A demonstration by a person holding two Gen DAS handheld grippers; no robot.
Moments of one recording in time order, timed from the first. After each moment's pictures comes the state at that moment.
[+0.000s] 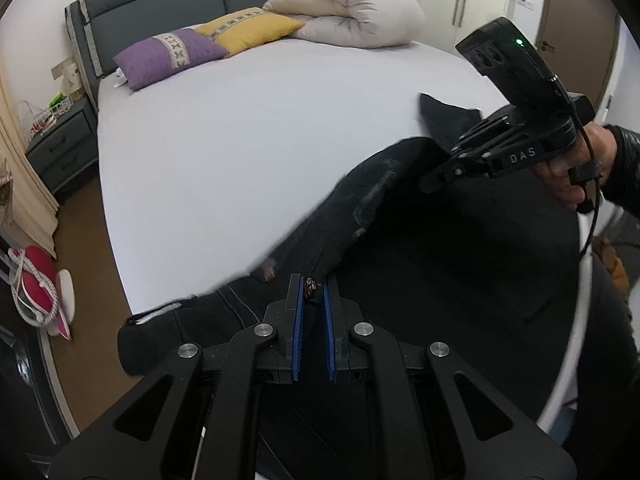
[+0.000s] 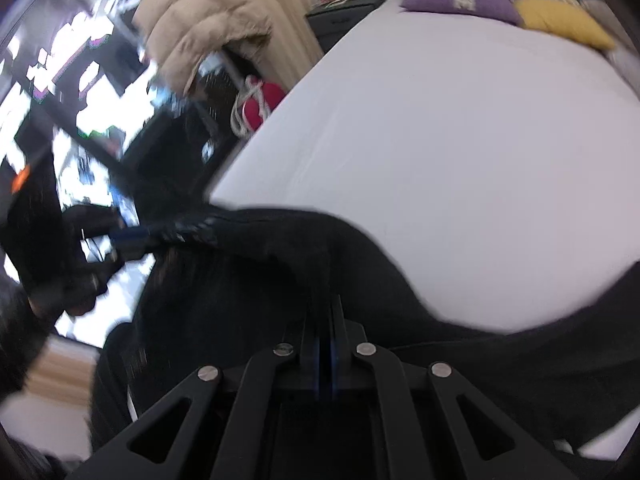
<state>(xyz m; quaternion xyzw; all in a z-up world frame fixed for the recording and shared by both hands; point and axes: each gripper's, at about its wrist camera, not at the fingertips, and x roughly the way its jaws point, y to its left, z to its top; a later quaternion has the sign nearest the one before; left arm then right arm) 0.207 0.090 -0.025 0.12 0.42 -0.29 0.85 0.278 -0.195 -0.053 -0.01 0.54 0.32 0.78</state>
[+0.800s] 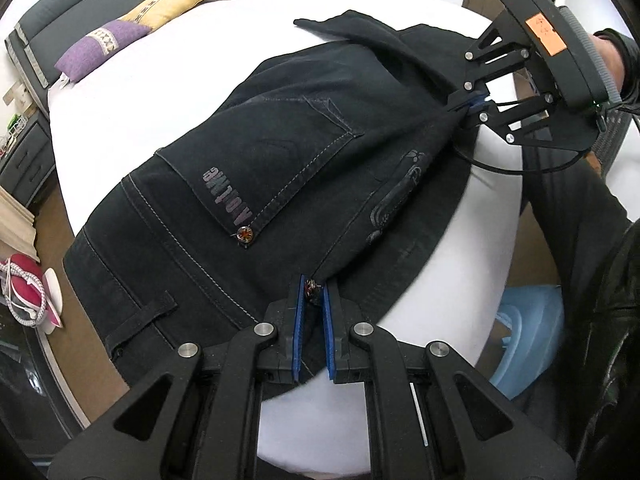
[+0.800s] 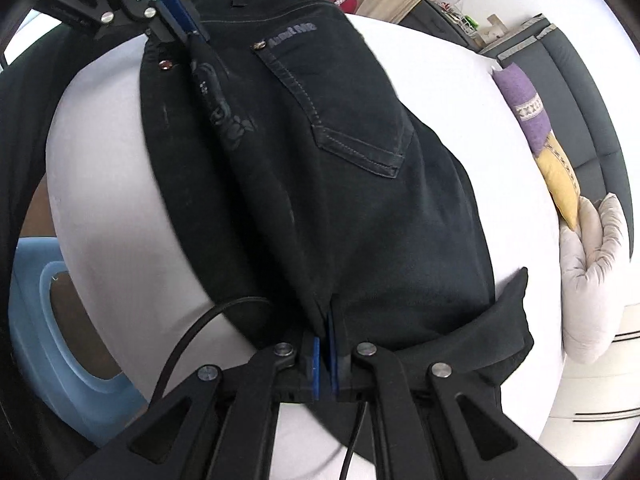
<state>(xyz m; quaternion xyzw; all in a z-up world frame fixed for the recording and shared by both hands) 0.023 0.041 -0.075 0.22 0.47 -0.35 0.78 0.025 -0.129 -0.101 -0.45 0.46 0.25 0.72</state>
